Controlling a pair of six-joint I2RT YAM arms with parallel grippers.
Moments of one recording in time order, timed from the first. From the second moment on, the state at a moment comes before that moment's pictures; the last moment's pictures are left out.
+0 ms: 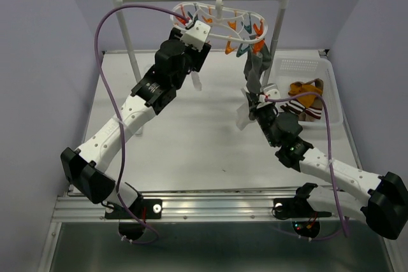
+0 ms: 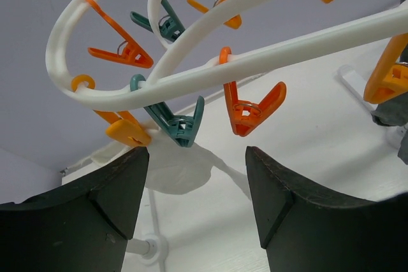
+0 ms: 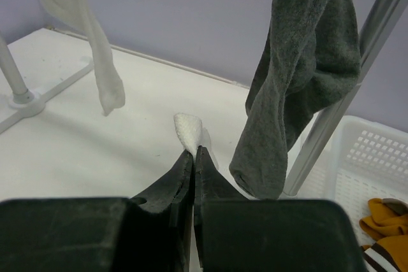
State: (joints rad) left arm -0.66 1.45 1.53 -0.18 -0.36 0.28; right arm 0.76 1.04 0.59 0.61 0.40 -0.16
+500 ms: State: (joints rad) left arm -0.63 1.51 1.60 -0.18 -0.34 0.30; right arm 0.76 1.04 0.59 0.60 0.40 -0.16
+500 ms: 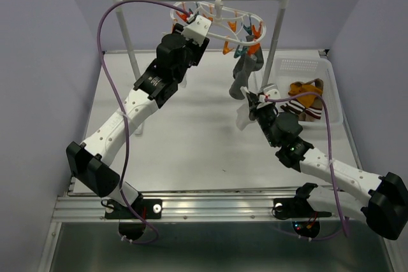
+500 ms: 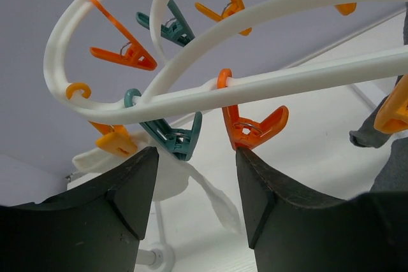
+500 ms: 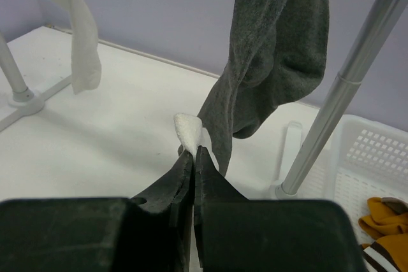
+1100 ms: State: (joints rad) left arm -0.61 1.55 1.66 -0.18 -0.33 0.33; right arm 0.76 1.03 0.59 0.58 0.40 -0.16
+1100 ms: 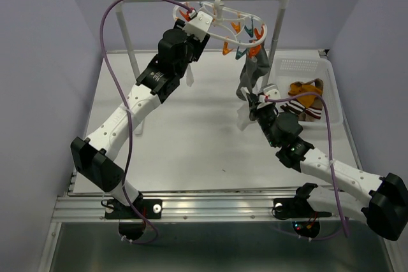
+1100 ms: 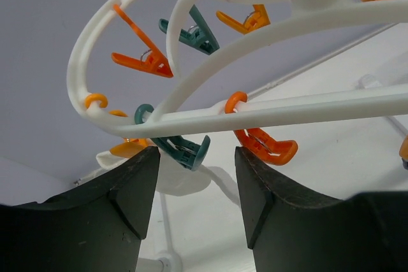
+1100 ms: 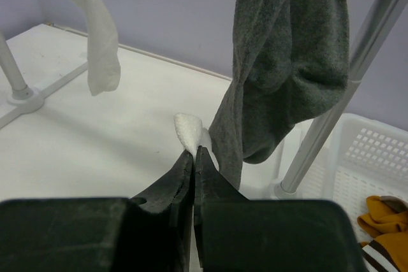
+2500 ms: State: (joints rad) left arm -0.58 1.59 1.67 -0.15 -0.20 0.29; right arm 0.76 1.03 0.59 0.58 0.39 -0.18
